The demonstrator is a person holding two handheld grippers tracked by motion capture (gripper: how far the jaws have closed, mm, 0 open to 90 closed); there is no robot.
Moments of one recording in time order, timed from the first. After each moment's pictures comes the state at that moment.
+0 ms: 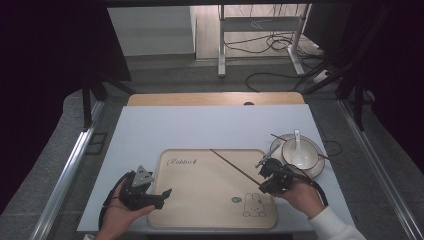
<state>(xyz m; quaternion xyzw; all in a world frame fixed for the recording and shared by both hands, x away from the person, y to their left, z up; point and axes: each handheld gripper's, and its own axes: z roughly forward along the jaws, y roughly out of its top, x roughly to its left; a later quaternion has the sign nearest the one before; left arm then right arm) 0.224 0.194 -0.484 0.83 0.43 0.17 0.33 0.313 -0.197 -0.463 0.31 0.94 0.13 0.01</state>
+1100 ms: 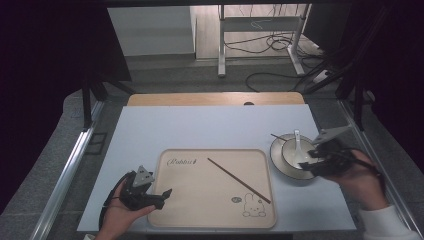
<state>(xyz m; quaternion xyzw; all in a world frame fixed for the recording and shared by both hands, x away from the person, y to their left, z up) 0.225 0.193 -0.484 0.83 0.42 0.17 0.32 0.316 -0.313 -0.366 0.33 0.90 0.23 0.16</state>
